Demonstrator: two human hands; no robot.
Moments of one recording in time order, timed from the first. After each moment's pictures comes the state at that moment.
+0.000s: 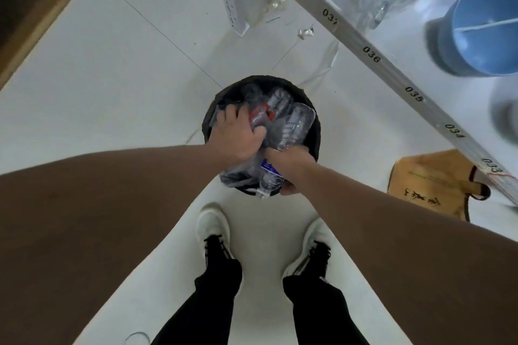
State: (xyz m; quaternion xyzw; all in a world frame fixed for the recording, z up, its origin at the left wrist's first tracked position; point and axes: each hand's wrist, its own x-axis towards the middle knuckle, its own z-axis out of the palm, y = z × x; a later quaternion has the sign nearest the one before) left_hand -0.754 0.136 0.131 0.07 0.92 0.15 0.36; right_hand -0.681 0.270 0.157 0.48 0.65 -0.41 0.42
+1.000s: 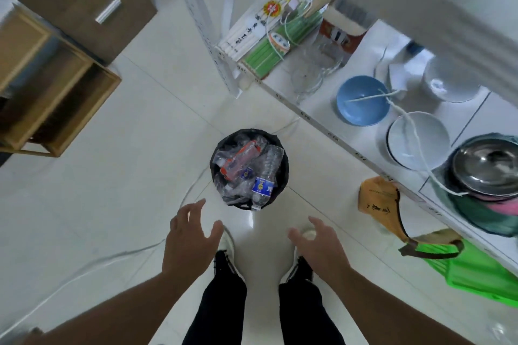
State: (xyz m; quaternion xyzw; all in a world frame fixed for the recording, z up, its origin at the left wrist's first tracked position) left_hand -0.594 0.059 0.344 -0.06 0.95 0.18 0.25; right_hand -0.517 0.335 0.346 0.43 0.72 -0.43 0.35
